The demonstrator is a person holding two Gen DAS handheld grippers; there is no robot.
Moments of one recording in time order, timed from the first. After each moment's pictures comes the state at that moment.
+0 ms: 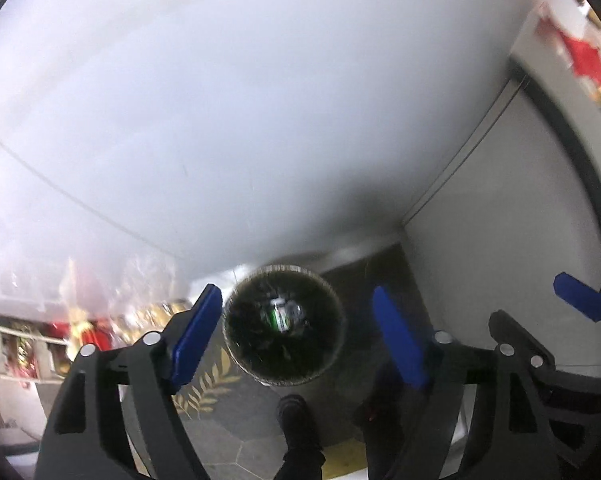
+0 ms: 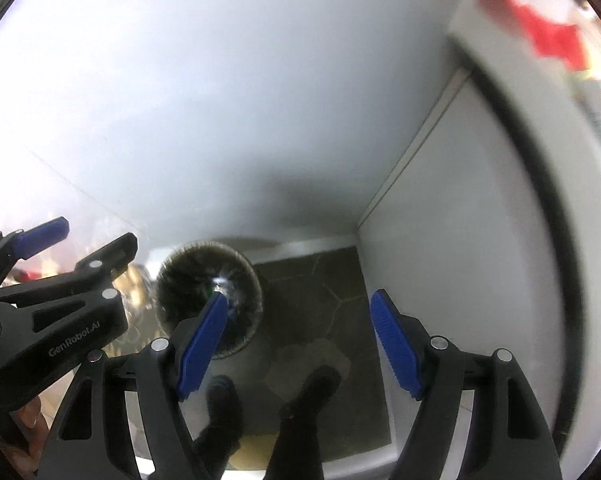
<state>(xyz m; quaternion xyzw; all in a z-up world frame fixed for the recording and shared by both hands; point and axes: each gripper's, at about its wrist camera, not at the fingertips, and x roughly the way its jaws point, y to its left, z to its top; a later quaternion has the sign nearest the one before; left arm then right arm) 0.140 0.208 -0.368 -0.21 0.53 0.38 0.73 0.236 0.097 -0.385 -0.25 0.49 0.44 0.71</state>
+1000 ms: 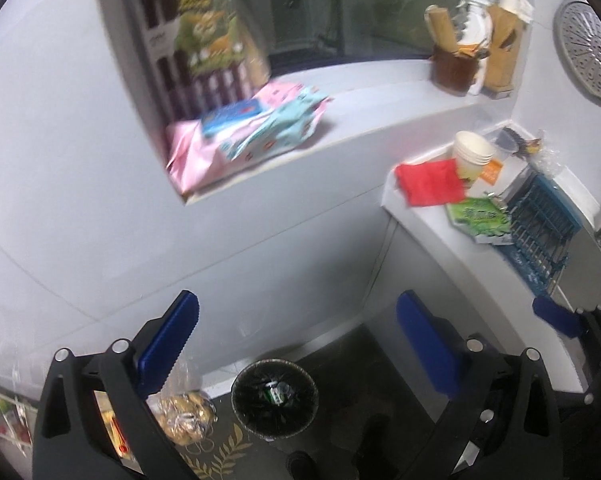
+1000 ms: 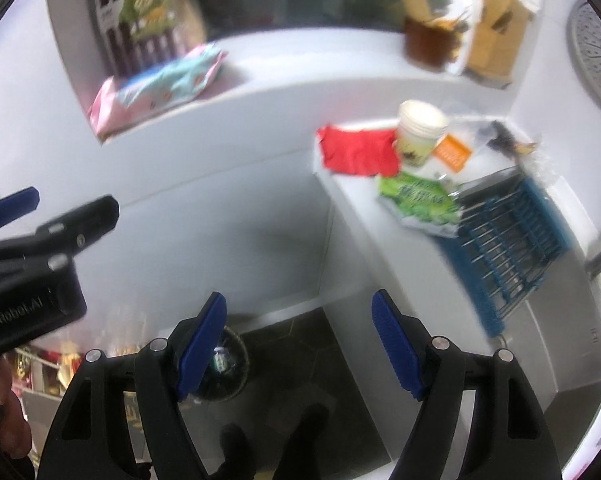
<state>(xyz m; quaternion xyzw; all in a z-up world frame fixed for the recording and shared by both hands) 0.214 0.126 -0.143 -0.10 0.44 0.35 0.83 0.294 -0.013 -0.196 -0.15 0.43 0.40 0.80</state>
